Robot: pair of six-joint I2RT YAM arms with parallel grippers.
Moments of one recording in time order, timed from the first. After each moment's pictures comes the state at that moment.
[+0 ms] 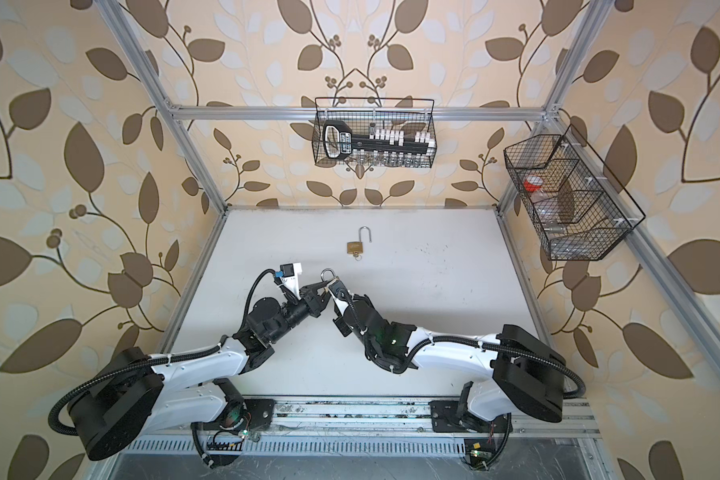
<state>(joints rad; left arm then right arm) -0.68 1.18 0.31 0.88 0.08 -0.80 1.08 1.43 0.74 0.27 0.51 0.04</state>
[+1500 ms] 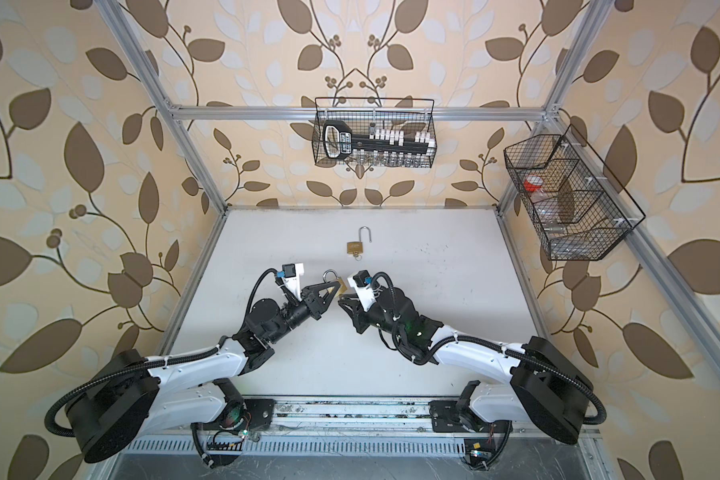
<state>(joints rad) -0.69 1.13 0.32 0.85 0.10 -0.79 0.86 1.29 0.58 0.42 -0.06 0.22</state>
